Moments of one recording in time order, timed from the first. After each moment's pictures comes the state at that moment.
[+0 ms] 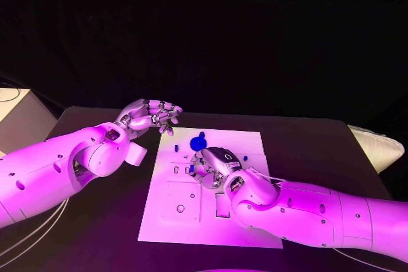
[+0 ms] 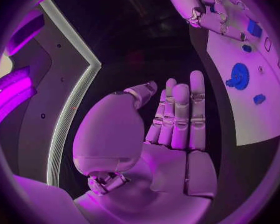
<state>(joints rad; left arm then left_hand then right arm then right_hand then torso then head) 1.03 -0.90 0.23 1.50 -0.39 -0.11 0.24 1.30 -0.15 0.55 0.10 0.07 0.87 0.18 0.25 0.36 1.11 0.09 0.49 0.39 1.21 0.02 0.97 0.85 0.18 1.02 0.12 0.85 0.44 1.03 -0.51 -0.12 1.53 -1.63 -0.65 -0.41 1.32 -0.17 0.47 0.15 0.12 0.99 0.12 0.29 0.35 1.47 0.04 1.47 1.31 1.47 -0.03 1.55 1.31 0.02 1.47 0.08 1.52 1.31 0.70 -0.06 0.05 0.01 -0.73</state>
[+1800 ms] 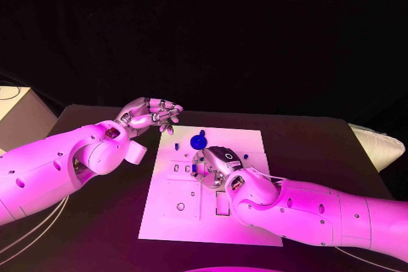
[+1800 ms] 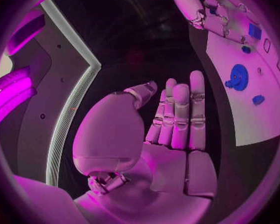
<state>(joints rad) 1.03 -0.90 0.23 1.50 -0.39 -0.10 0.23 1.30 -0.15 0.55 0.10 0.07 0.87 0.18 0.25 0.36 1.11 0.09 0.49 0.40 1.21 0.02 0.97 0.85 0.18 1.02 0.12 0.85 0.44 1.02 -0.51 -0.13 1.51 -1.67 -0.63 -0.42 1.27 -0.23 0.44 0.17 0.10 0.93 0.14 0.28 0.34 1.46 0.06 1.45 1.31 1.46 -0.02 1.55 1.31 0.02 1.47 0.08 1.52 1.31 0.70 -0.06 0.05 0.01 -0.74</state>
